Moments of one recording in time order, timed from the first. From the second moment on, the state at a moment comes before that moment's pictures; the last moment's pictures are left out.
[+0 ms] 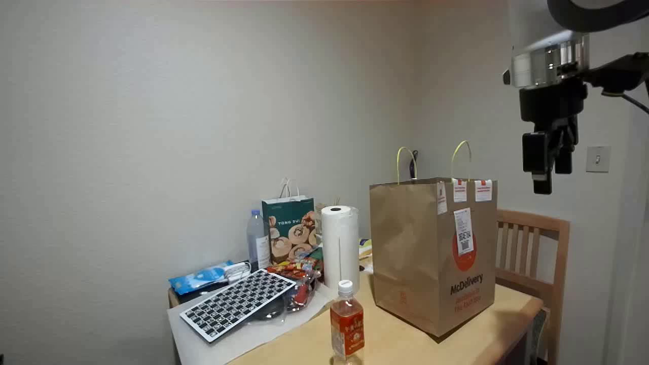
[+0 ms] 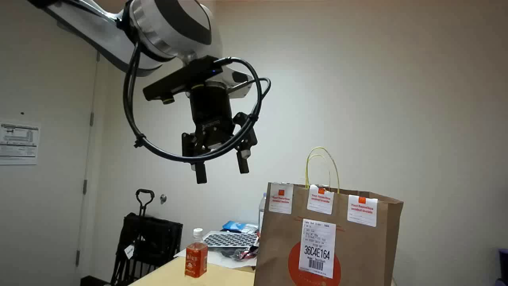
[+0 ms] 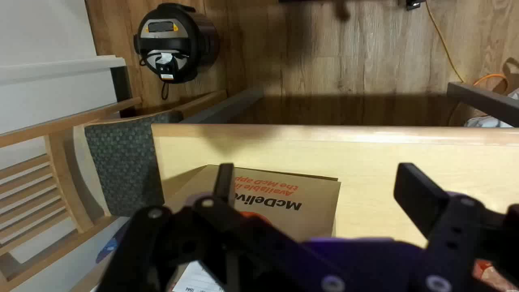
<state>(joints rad) -0.14 -0.81 0.01 -2.56 -0.26 1.75 -0.01</state>
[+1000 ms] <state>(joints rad) 0.03 -0.60 0.05 -2.47 -0.25 2.03 -0.01</state>
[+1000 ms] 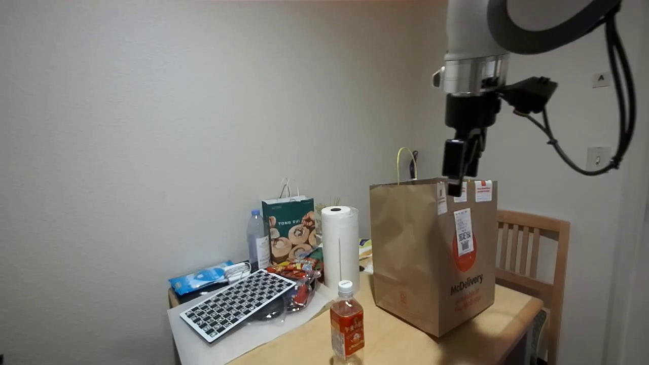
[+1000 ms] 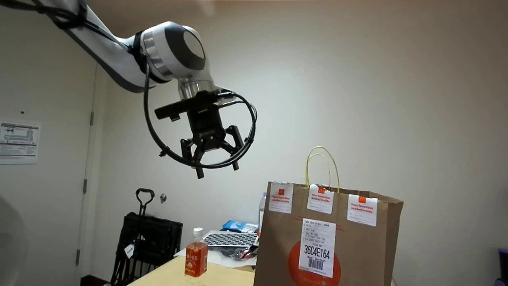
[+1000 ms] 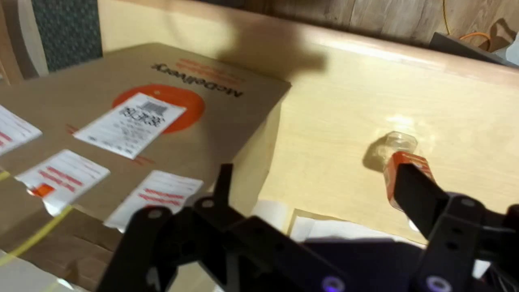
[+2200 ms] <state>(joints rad) 0.11 -0.25 0.12 -2.26 -0.04 2.10 0.00</state>
